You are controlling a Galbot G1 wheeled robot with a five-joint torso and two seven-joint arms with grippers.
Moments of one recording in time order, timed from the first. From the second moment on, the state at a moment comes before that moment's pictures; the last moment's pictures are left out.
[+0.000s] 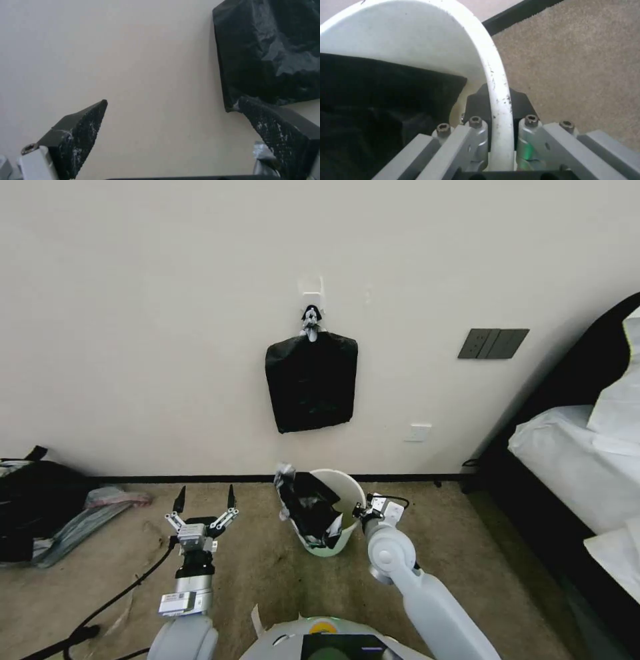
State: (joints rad) left arm 1.83 -1.32 -0.55 -2.22 0.01 -0.39 -0.31; right arm -1.17 1.22 0.07 1.99 1.06 -0.39 0.92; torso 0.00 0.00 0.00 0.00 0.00
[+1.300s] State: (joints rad) left arm 1.90 -1.34 -0.49 -2.21 0.06 -0.36 -0.32; right arm -1.29 0.97 0.09 2.27 0.53 -0.33 0.60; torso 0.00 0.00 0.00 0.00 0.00
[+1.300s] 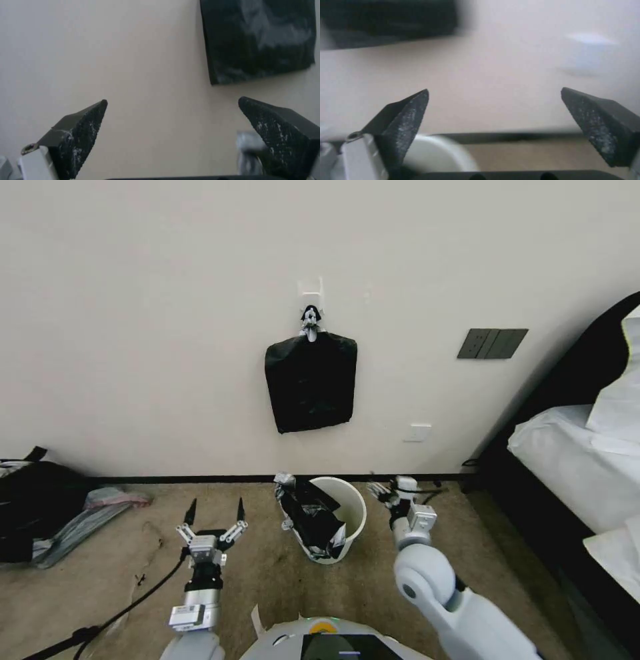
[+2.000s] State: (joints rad) left arm 1.92 -1.35 -0.41 -2.20 0.07 -0.25 -0.31; right arm -0.77 0.87 -0.38 2.20 0.77 -0.72 0.27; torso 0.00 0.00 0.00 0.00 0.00
